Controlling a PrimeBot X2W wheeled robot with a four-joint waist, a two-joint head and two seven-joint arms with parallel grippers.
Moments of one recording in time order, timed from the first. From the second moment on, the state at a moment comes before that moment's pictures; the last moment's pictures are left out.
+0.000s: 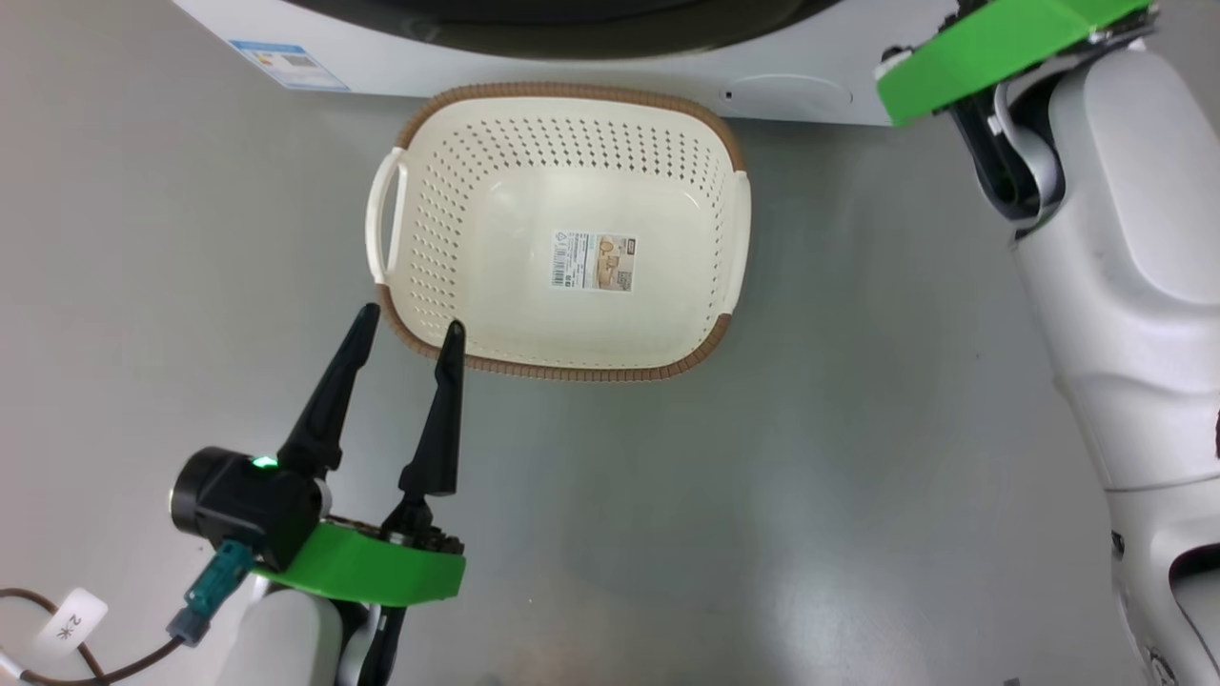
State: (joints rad) left arm -0.28 0.03 -0.24 0.05 -0.23 -0.13 -0.25; right arm -1.12 -0.19 0.27 0.51 0.30 0.13 -0.26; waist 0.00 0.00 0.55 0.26
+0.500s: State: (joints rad) left arm -0.30 0.03 -0.24 0.05 -0.23 -0.13 -0.25; right arm -1.13 -0.17 0.29 0.52 0.32 0.14 -0.26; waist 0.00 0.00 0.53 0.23
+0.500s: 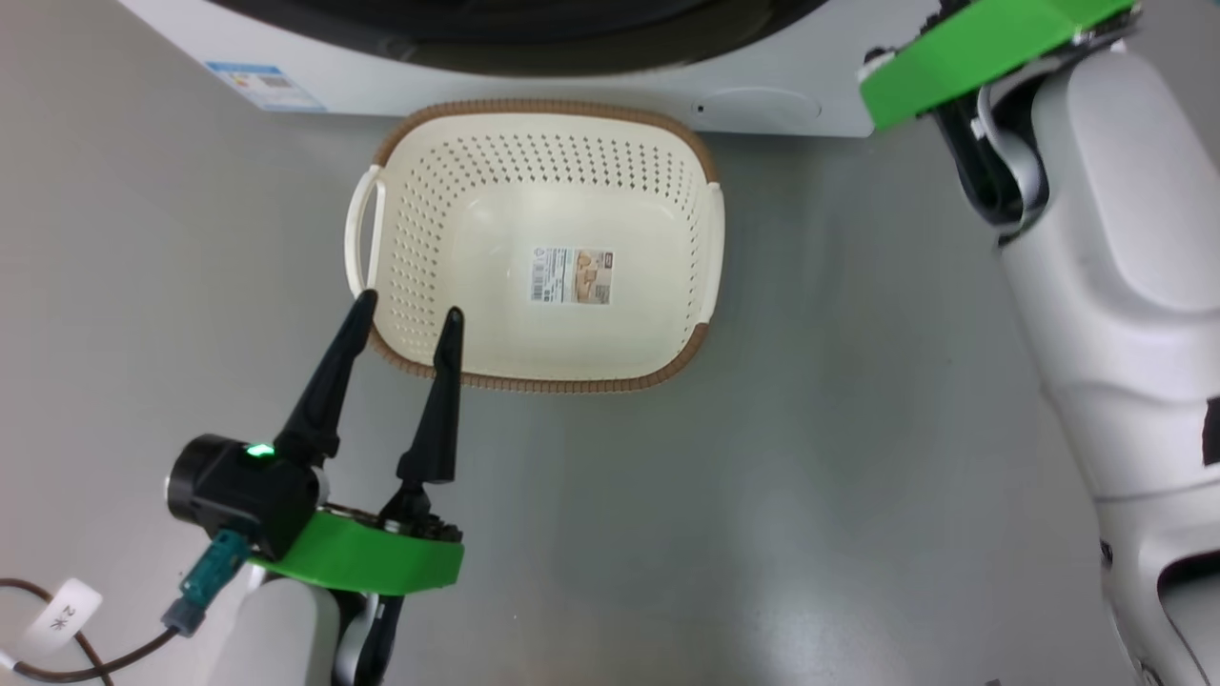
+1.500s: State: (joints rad) left arm -0.18 0.07 -0.07 0.04 -0.20 -0.13 -0.25; right arm -0.61 -0.12 0.24 0.29 0.32 0.13 -0.26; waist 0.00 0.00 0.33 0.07
